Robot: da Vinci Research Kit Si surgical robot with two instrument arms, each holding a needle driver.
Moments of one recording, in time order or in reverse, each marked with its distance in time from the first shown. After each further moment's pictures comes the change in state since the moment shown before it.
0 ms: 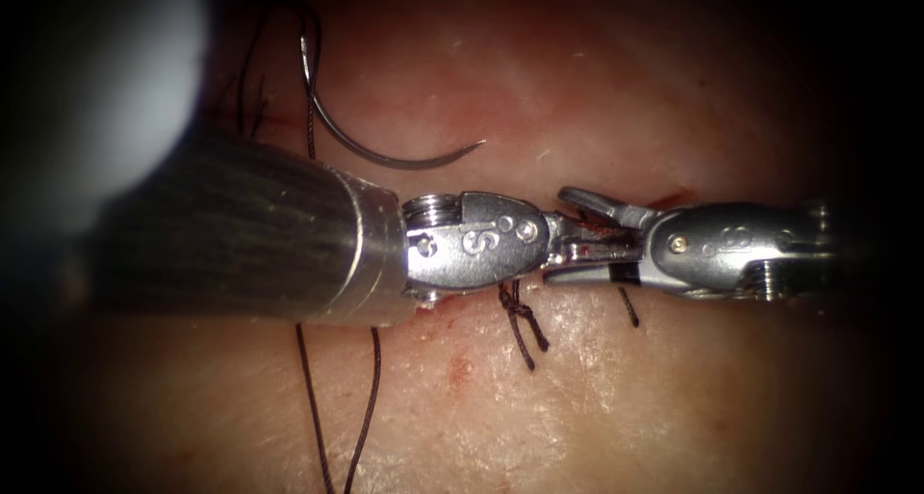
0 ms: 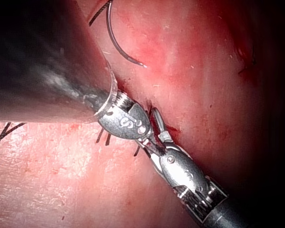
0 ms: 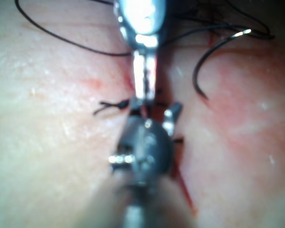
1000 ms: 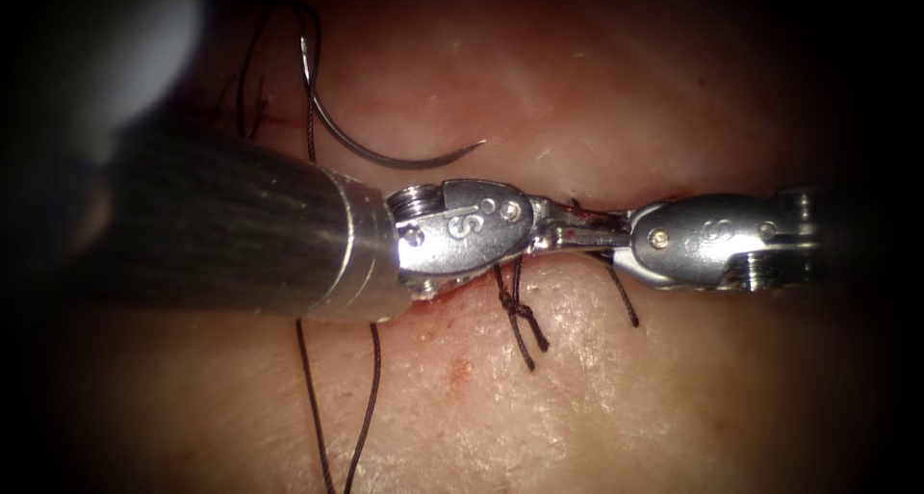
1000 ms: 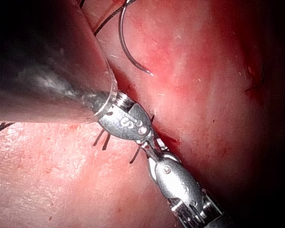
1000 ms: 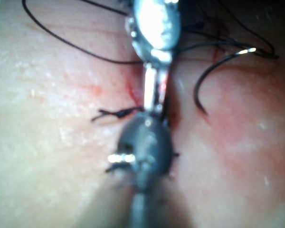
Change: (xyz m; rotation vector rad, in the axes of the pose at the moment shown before) right arm 0.000 0.000 0.001 0.092 -0.020 -0.047; left arm -0.001 -0.001 -0.001 0.001 0.056 -0.076
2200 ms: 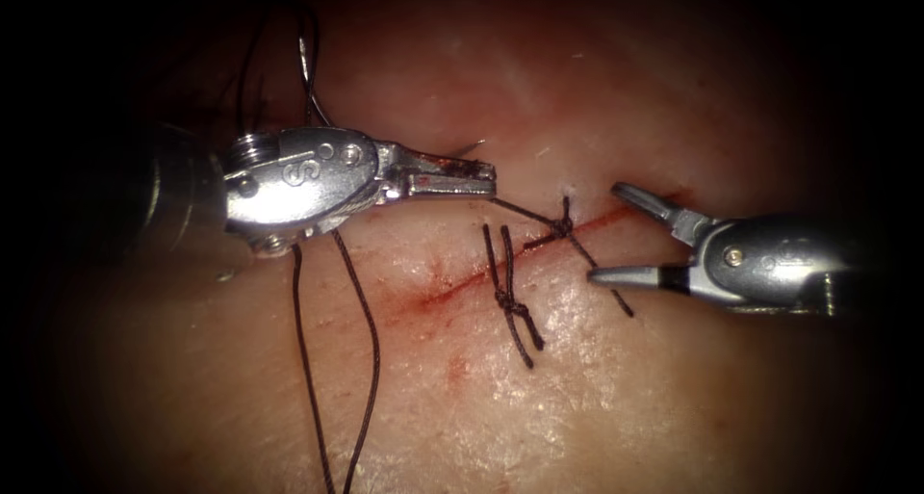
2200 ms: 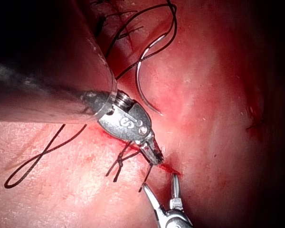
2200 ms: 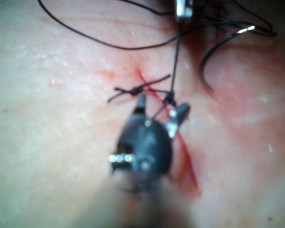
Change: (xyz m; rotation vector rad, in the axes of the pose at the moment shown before) right arm 0.001 -0.001 -0.004 -0.095 -0.070 0.067; left arm 0.002 -0.001 -0.010 0.064 0.019 -0.023
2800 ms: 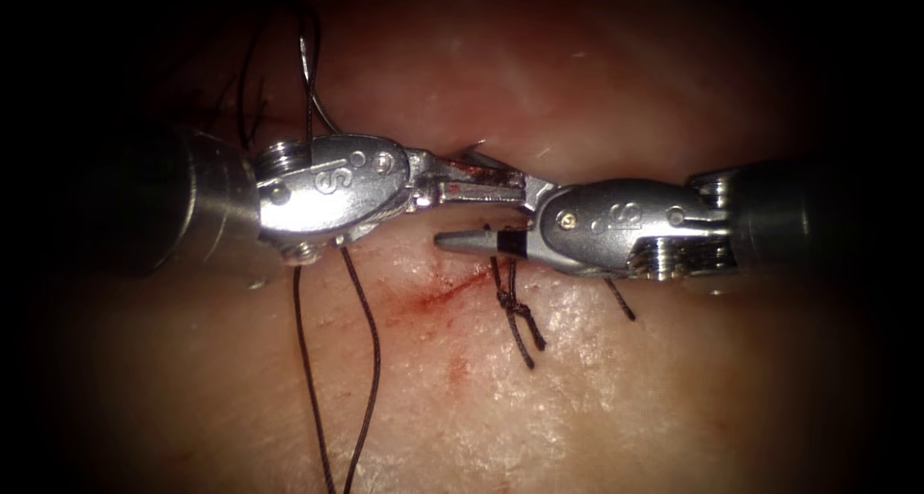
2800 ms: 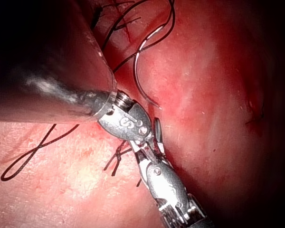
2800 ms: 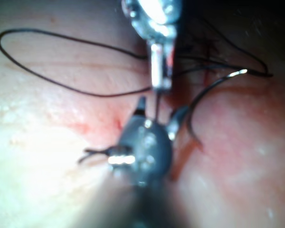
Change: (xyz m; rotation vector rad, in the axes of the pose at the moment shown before) right arm 0.001 0.000 0.010 0.027 -0.019 -0.011; left arm 0.000 0.001 0.001 -0.008 0.004 -0.002
